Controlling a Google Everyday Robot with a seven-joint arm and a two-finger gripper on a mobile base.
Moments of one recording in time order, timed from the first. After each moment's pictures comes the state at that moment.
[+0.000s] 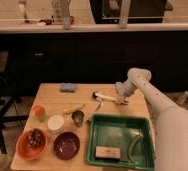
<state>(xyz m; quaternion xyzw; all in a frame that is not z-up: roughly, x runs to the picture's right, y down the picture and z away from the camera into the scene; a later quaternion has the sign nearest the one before) 0.192 0.071 0.967 -0.31 -0.12 0.19 0.93</state>
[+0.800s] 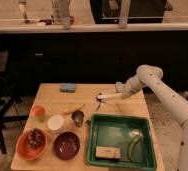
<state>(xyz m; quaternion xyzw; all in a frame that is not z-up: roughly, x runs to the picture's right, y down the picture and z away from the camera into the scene) 0.201 0.034 0.902 -0.24 -0.16 0.18 0.94</state>
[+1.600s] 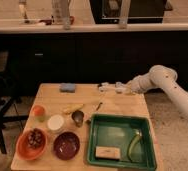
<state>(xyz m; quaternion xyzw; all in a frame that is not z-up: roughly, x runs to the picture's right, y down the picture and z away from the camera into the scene) 0.209 0.015 0.836 -0.17 -0.23 0.17 0.94</state>
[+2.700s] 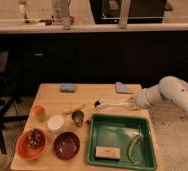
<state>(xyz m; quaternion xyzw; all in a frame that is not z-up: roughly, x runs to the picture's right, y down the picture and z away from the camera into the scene) 0.192 0.095 0.754 -0.20 -0.28 0.07 0.93</state>
